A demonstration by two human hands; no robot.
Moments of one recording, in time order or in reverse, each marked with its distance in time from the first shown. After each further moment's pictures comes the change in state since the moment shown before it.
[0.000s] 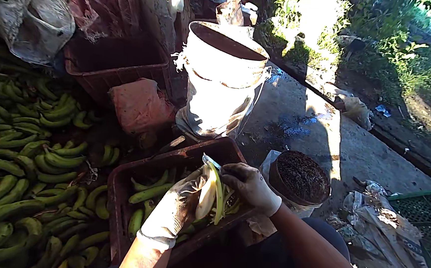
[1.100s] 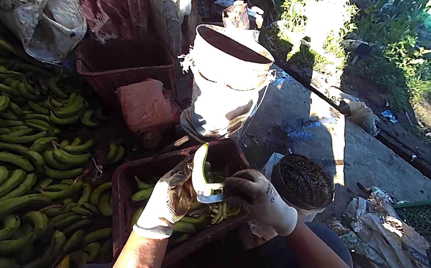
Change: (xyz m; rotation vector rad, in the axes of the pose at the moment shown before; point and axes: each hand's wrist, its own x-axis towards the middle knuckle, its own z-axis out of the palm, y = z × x) left_hand 0.009 0.006 -0.019 -0.100 0.144 0.168; right_hand -0.027 -0.011 -0.011 -0.313 0.007 -0.410
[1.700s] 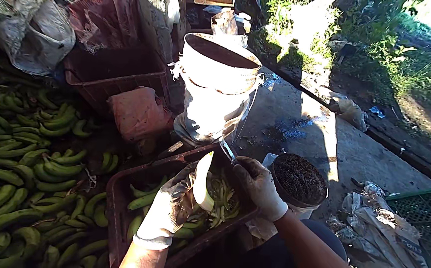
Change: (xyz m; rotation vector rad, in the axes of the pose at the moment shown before) left_hand -0.002 -0.005 0.008 0.064 -0.108 0.032; right_hand 0.016 0.009 -0.002 0.261 0.309 0.472
